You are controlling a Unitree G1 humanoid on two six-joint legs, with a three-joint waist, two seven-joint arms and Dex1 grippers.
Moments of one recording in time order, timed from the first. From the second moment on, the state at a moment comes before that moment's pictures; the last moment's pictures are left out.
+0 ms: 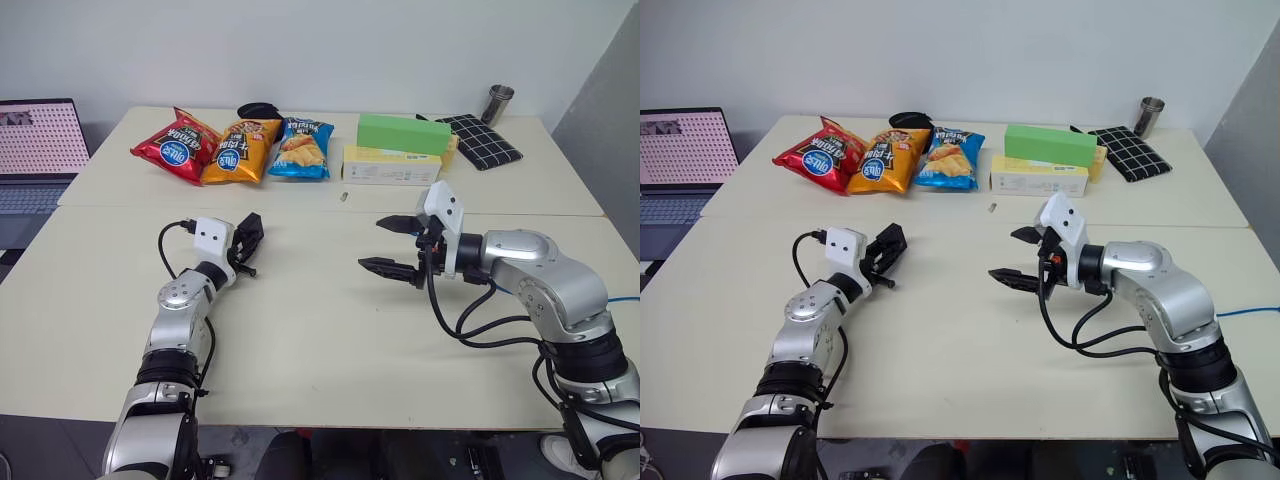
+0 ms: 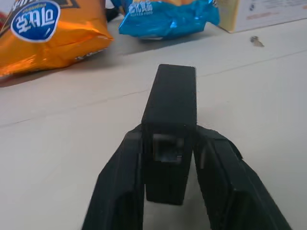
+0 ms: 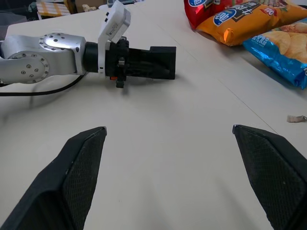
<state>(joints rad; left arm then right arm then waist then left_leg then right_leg) -0.52 0.41 0.13 0.61 -0.20 -0.07 -0.50 -0.61 -0.57 0.14 -0.29 0.46 0.76 0.82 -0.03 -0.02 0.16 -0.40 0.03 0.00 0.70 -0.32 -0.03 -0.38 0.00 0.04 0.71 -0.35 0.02</state>
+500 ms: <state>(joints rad) -0.20 0.50 0.14 0.18 -0.22 0.13 -0.55 -0.56 -0.55 0.11 -0.33 0.49 0.82 0.75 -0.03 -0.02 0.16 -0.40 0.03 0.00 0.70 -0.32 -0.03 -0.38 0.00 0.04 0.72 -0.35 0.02</state>
